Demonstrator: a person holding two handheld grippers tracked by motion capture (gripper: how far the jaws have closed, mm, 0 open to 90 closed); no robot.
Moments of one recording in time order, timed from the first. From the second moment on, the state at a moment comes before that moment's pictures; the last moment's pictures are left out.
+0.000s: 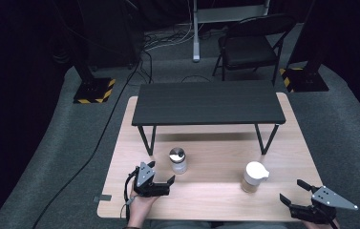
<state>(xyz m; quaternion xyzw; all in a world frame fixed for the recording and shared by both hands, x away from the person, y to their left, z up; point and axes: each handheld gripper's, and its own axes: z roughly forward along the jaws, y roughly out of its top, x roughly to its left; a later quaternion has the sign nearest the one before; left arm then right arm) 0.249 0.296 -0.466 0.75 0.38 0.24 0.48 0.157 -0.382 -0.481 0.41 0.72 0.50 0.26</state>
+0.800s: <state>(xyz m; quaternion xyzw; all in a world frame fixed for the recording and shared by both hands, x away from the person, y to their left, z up) 0.282 0.258 -0.485 0.74 0.40 0.24 0.48 0.156 -0.381 -0.481 0.41 0.72 0.49 0.25</state>
